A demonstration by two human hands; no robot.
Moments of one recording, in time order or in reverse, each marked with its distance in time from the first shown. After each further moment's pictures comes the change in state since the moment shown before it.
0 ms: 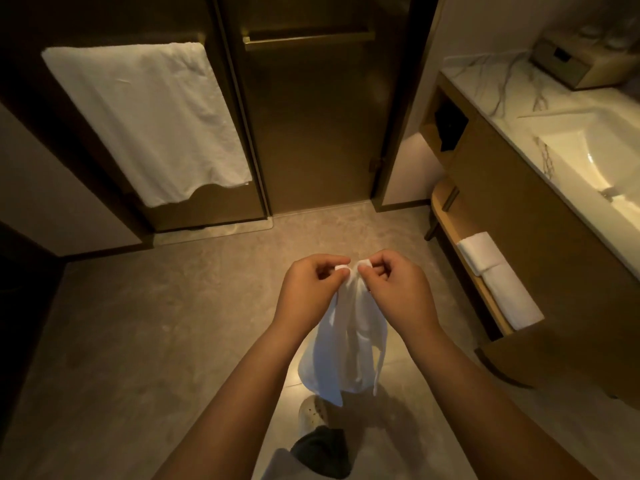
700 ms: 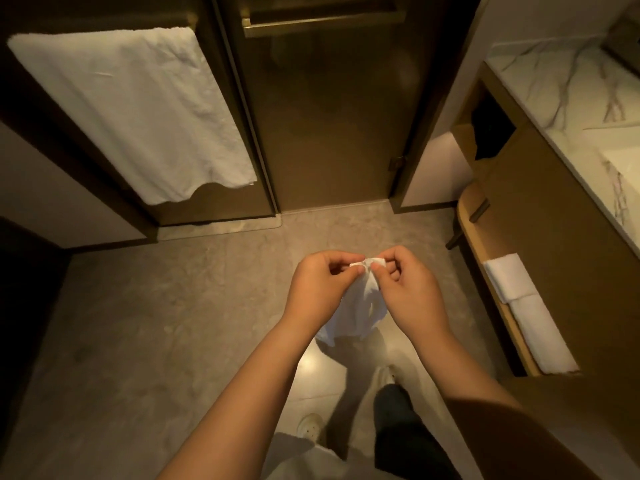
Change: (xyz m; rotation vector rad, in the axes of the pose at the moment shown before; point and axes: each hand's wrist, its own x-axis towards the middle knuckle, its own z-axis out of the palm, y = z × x) left_hand 0.165 0.006 0.034 0.059 0.011 -0.052; right_hand 0.166 0.032 0.016 -0.032 -0.083 -0.022
